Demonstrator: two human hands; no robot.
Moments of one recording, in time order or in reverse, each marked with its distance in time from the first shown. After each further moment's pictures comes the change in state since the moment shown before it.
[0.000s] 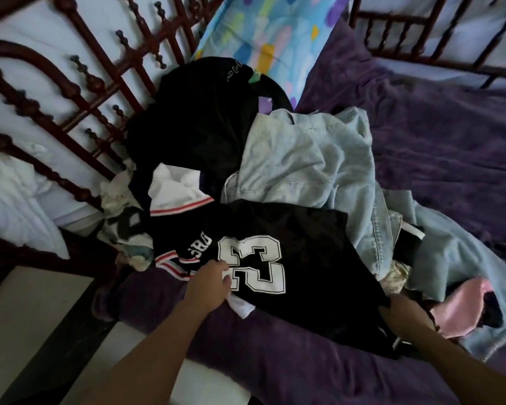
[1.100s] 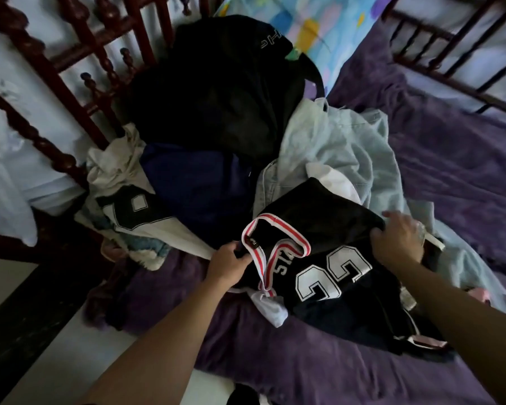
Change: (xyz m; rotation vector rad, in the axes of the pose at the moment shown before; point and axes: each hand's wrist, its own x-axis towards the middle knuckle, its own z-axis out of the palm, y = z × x) left_hand 0.083 -0.089 0.013 -0.660 -0.164 -0.090; right_hand -0.003 -0.210 -0.056 0.068 0.569 -0.065
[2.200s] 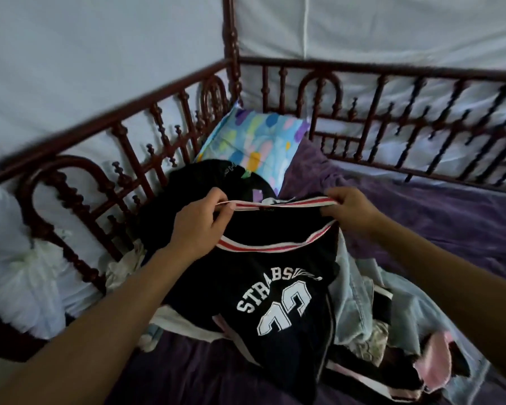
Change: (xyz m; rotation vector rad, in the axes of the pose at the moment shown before) left_hand -0.142 0.287 -0.126 0.447 0.568 0.960; right_hand 0.007 -0.025 -0.263 0.692 -0.158 -0.576
